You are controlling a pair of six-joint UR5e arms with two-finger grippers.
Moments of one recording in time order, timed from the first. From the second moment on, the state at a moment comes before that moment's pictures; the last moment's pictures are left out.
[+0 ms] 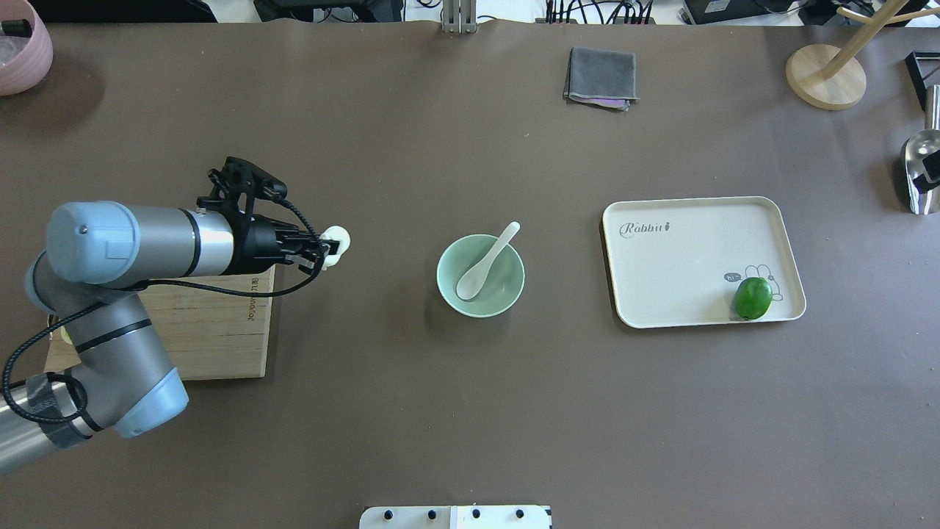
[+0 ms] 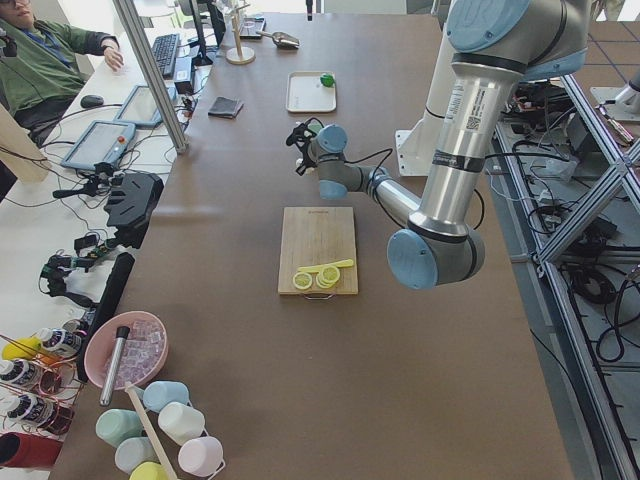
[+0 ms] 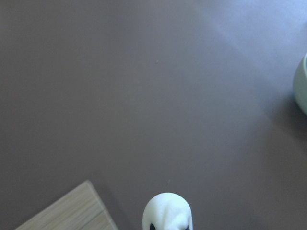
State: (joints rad) left arm -0.59 -1.91 -1.68 -2.53 -1.80 -0.80; right arm 1.35 -1.55 1.93 -1.74 2.29 0.23
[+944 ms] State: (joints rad) left arm -0.39 -2.27 -1.44 -2.53 -1.52 -0.89; right arm 1.38 -1.69 1.92 -1.61 2.30 0.24
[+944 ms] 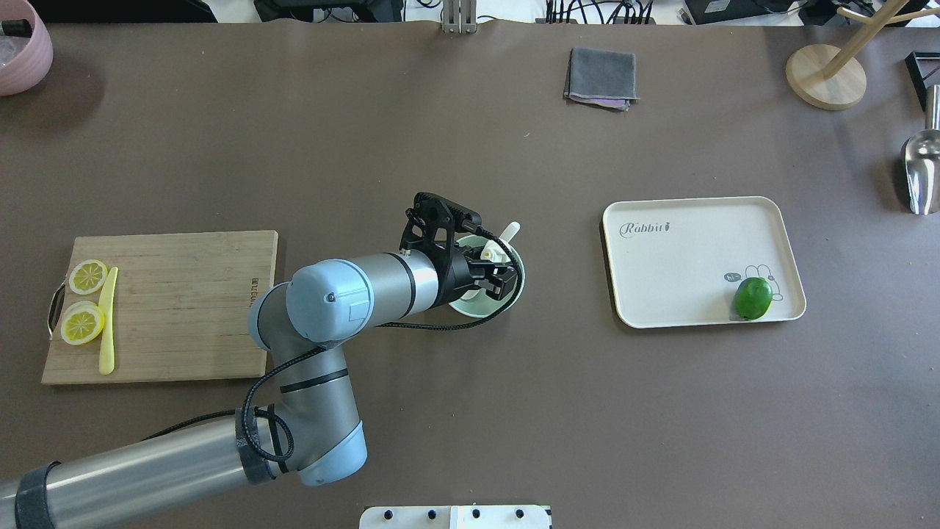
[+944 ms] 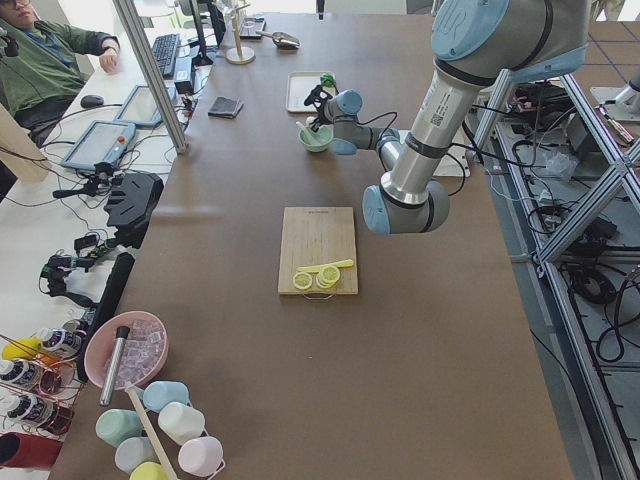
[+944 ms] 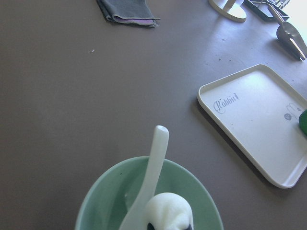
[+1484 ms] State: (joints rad) left arm -0.40 -2.25 -1.44 -2.53 -1.52 -0.90; right arm 1.38 -1.69 1.93 -1.61 2.30 0.25
